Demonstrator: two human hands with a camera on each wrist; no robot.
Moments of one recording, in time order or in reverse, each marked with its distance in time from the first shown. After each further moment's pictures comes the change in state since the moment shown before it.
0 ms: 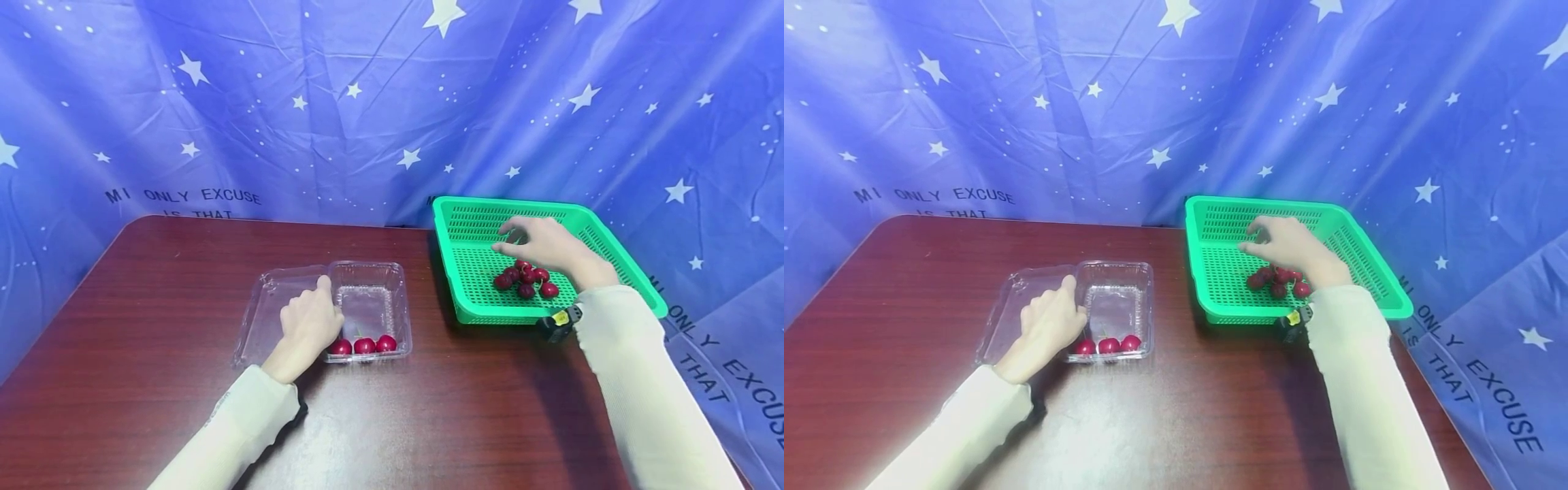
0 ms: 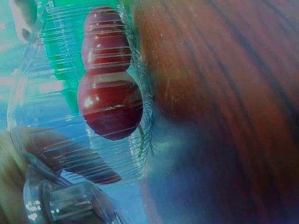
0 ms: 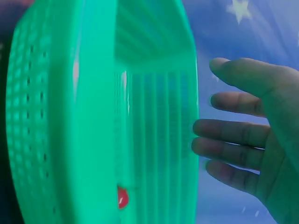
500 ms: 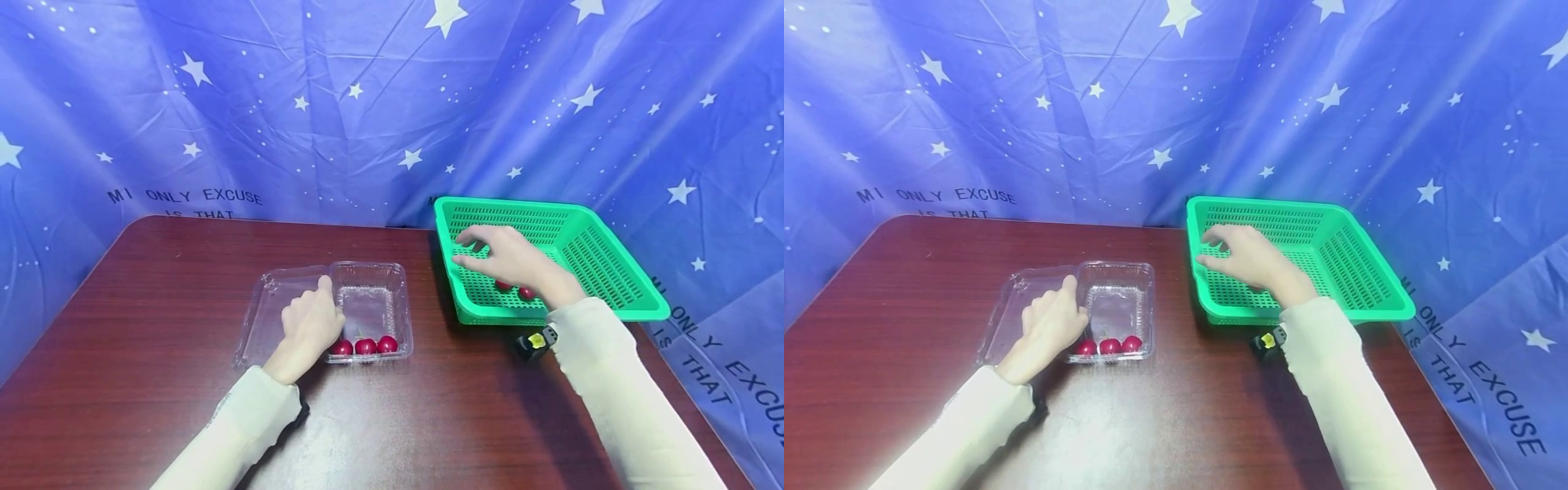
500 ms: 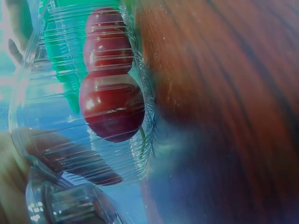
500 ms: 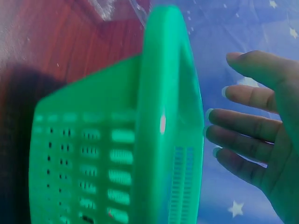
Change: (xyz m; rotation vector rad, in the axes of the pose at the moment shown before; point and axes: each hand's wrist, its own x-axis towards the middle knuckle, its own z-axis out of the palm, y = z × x) left_hand 0.000 0.001 -0.001 -0.001 -0.012 -0.017; right_hand 0.008 -0.049 0.028 0.043 0.066 -0.189
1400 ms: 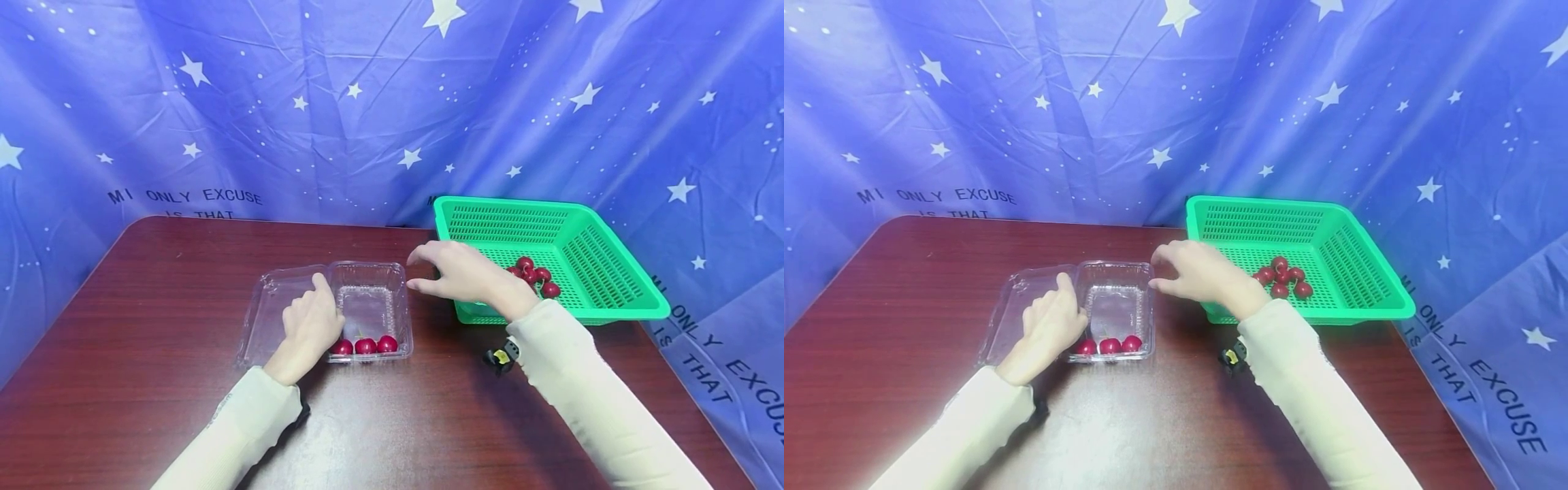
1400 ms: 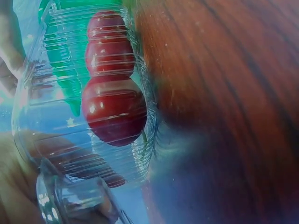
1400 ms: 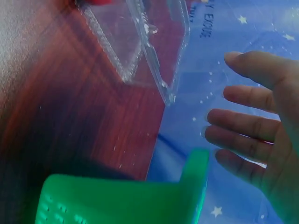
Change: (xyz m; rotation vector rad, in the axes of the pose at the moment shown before) left_hand -0.001 0.001 0.002 -0.028 0.045 0.004; right_hand 0.014 -0.057 0.031 -0.128 -0.107 -0.192
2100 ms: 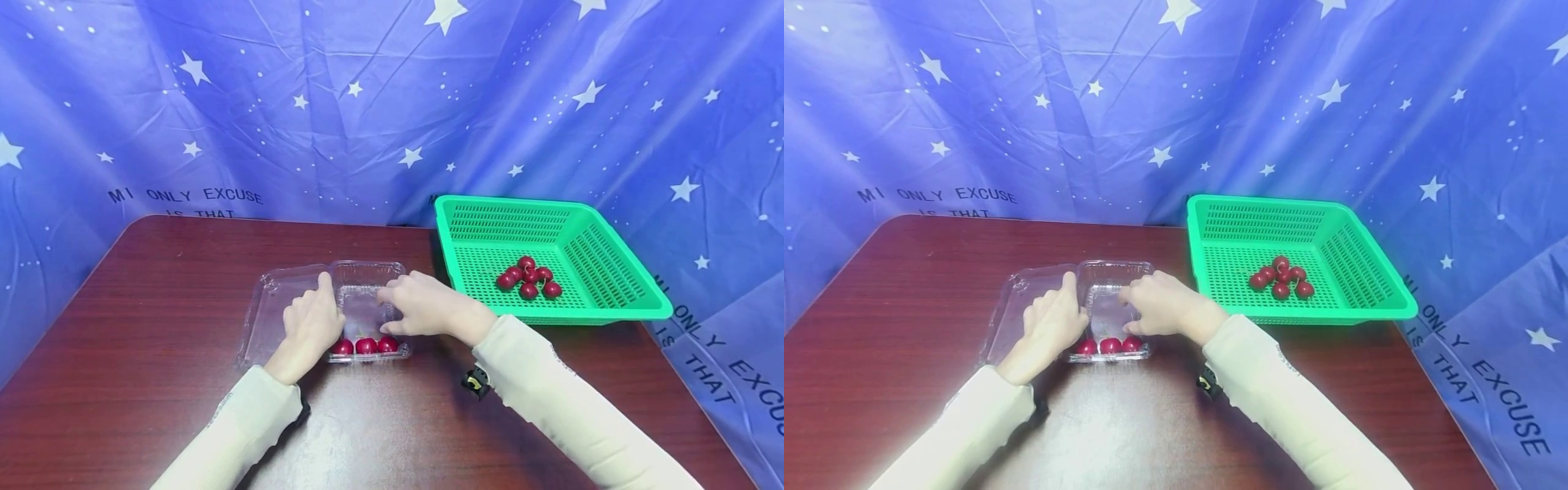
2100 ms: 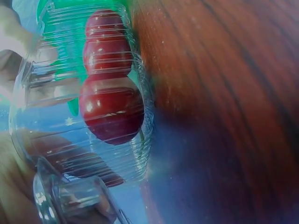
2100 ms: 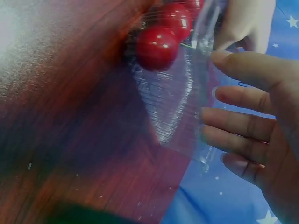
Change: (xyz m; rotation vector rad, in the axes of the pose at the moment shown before) left_hand 0.001 0.000 0.001 0.017 -0.009 0.015; right_hand 0.013 -0.040 0.040 -0.177 -0.130 -0.201
